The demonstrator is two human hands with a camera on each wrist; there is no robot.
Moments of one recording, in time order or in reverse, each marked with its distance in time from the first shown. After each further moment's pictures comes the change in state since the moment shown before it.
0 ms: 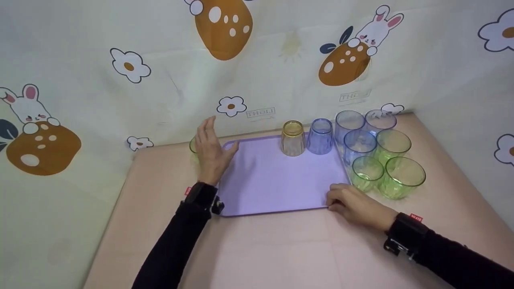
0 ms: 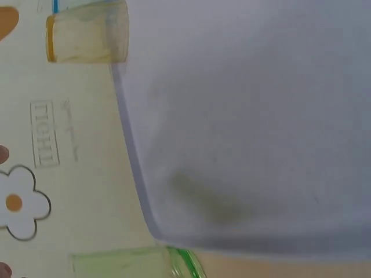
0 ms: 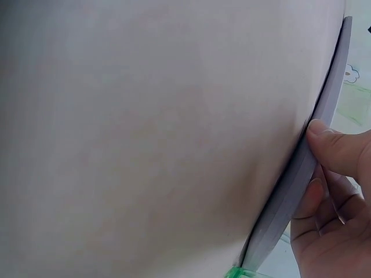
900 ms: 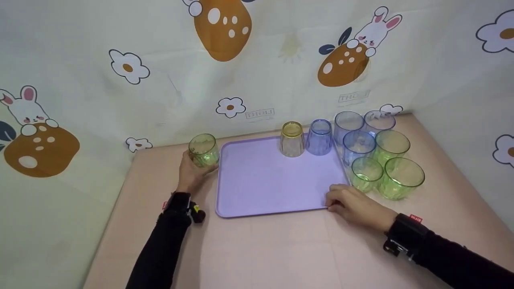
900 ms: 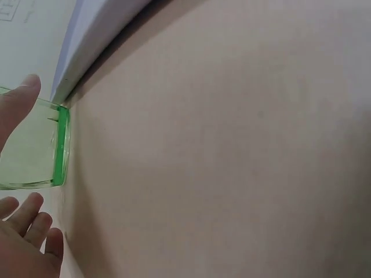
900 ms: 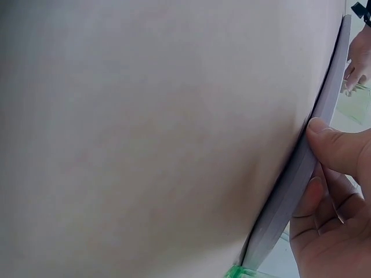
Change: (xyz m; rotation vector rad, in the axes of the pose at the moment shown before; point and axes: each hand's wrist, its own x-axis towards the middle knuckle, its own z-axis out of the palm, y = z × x) left_hand -0.031 -0.102 -0.013 -0.306 -0.394 -0.515; right_hand 0.000 -0.002 -0.002 0.010 -0.017 0.035
